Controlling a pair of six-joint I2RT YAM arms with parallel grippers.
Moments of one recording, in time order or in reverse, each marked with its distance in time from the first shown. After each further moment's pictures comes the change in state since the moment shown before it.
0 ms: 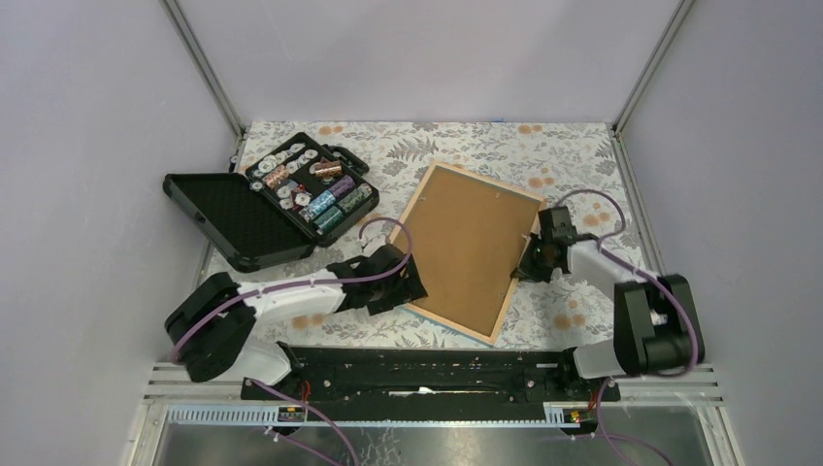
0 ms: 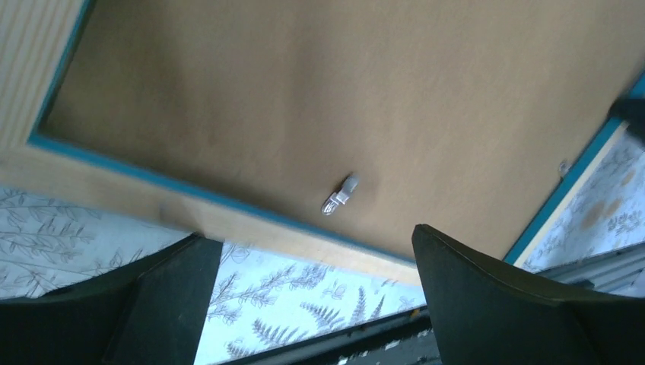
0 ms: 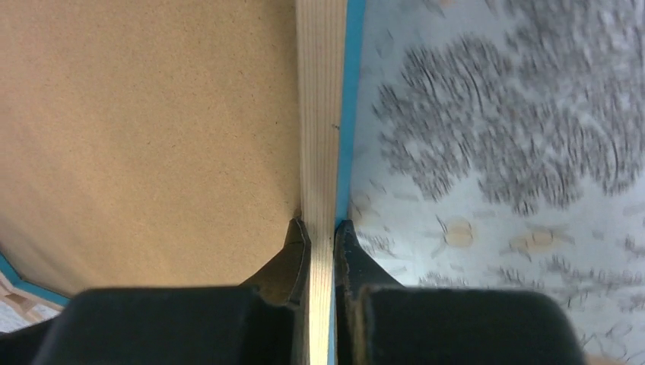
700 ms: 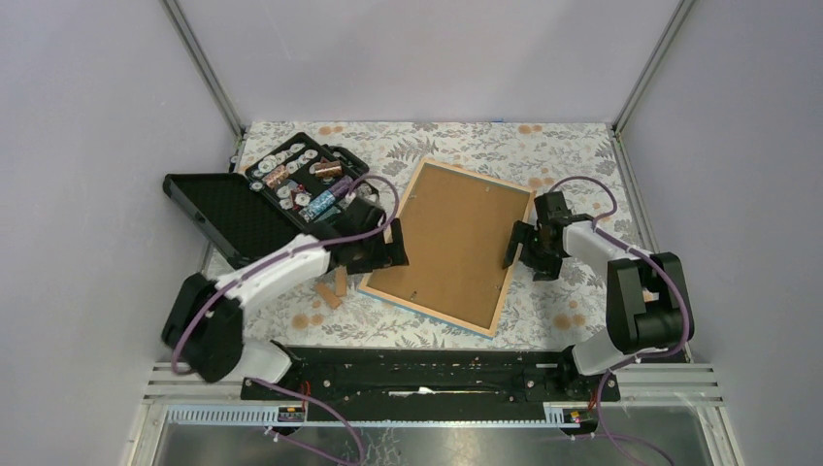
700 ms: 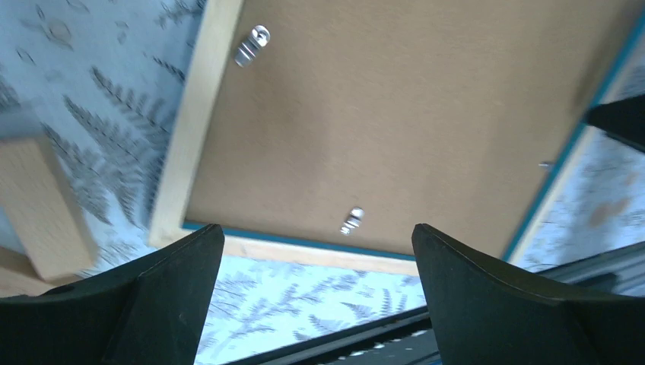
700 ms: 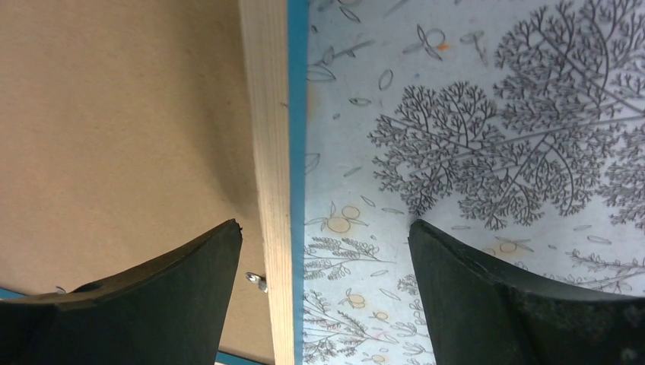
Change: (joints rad) left arm 0.301 0.087 0.310 -0.223 0.130 0.443; right arm -0.003 0.063 0.113 -0.116 0.020 -0.100
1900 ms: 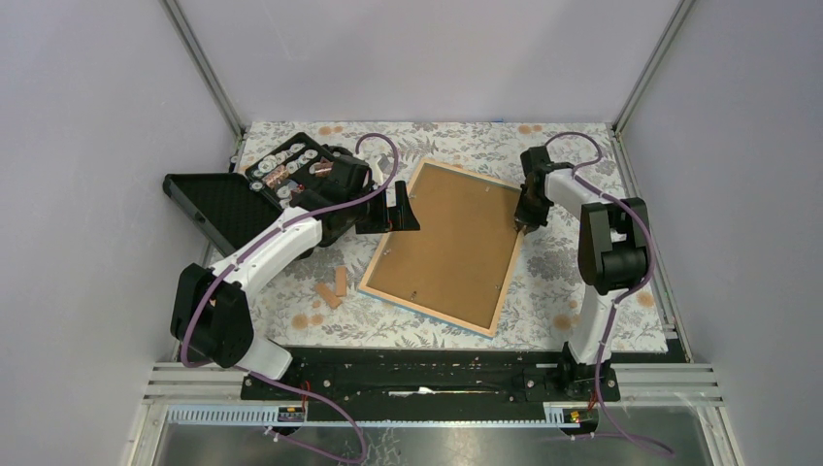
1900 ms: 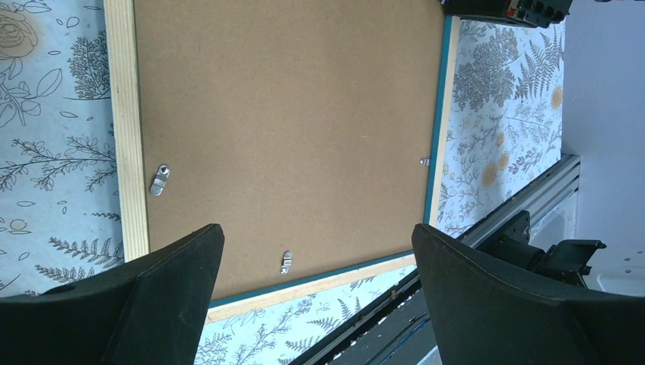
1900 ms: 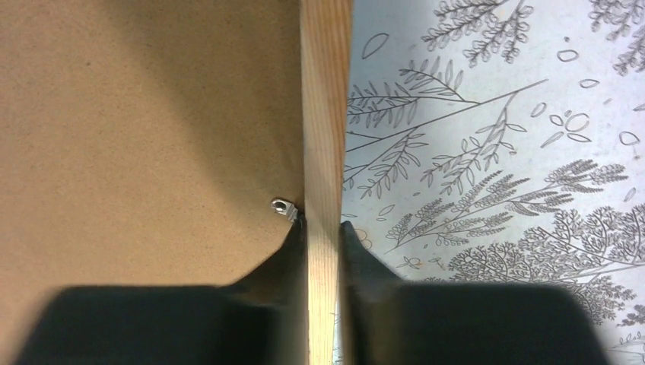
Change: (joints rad) left arm 0.112 0.019 0.195 0.044 0.329 0.192; right arm -0.003 0.426 0.538 -0.164 0.229 -0.007
